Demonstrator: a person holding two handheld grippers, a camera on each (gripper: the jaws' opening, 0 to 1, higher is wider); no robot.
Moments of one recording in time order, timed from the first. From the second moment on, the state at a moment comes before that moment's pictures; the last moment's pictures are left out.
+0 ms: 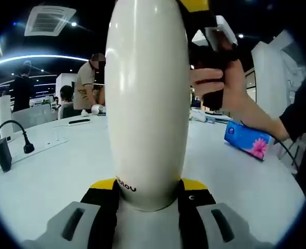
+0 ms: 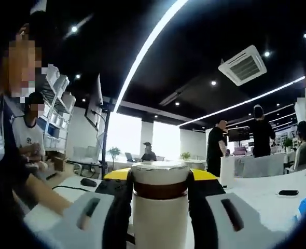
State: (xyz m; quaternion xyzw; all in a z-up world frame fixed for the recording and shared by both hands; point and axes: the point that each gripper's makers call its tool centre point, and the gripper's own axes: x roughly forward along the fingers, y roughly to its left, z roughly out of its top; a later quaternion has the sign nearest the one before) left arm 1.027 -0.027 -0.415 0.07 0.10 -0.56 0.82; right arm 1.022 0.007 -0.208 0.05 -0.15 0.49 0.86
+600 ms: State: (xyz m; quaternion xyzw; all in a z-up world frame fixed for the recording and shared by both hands) left arm 1.027 -0.026 -0.415 0.07 0.10 -0.56 0.82; right arm 1.016 0.011 -0.207 0.10 -0.14 0.63 0.76
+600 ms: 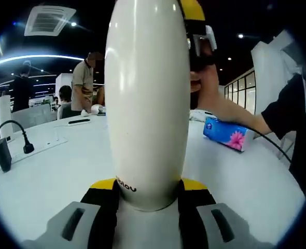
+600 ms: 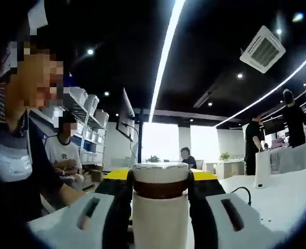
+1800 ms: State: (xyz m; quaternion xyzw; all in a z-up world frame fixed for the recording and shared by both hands) left arm 1.033 -0.026 -0.415 0.07 0.10 -0.57 0.81; right arm 1.019 0.025 -0.225 0.07 -0.13 0.63 0.77
